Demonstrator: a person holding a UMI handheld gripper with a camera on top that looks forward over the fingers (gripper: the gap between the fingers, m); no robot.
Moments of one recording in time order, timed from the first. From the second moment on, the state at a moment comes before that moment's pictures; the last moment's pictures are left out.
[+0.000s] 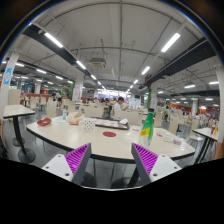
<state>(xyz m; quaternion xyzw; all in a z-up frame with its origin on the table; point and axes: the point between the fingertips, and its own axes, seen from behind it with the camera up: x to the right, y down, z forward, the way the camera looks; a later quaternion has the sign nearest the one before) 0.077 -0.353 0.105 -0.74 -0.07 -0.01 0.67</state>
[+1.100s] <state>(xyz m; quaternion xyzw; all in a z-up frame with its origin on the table) 0.243 -0.088 0.087 -0.74 0.01 -0.06 0.67</state>
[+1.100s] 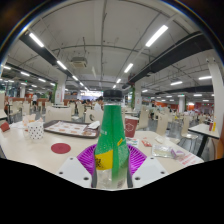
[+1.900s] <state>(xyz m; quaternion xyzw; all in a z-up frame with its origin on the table) -0.026 0.087 0.208 -0.16 -0.64 -0.66 0.36</state>
